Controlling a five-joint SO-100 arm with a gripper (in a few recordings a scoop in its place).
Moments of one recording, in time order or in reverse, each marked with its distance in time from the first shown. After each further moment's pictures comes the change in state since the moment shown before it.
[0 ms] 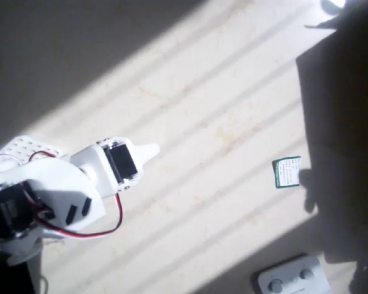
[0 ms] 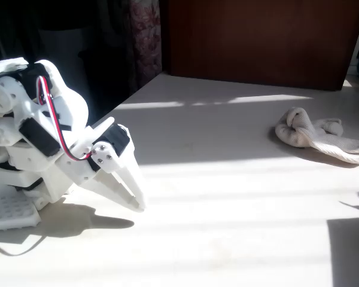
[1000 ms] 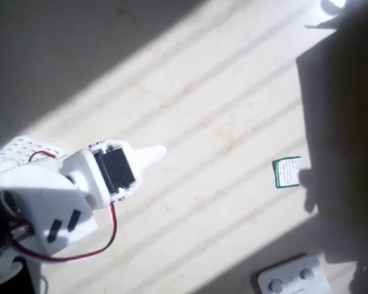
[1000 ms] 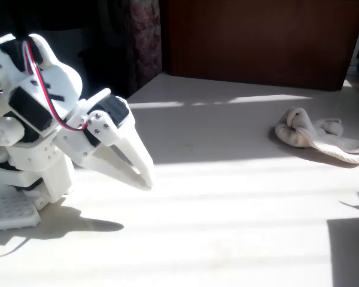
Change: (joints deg) arm 0.1 -11.0 -16.3 0.0 0.0
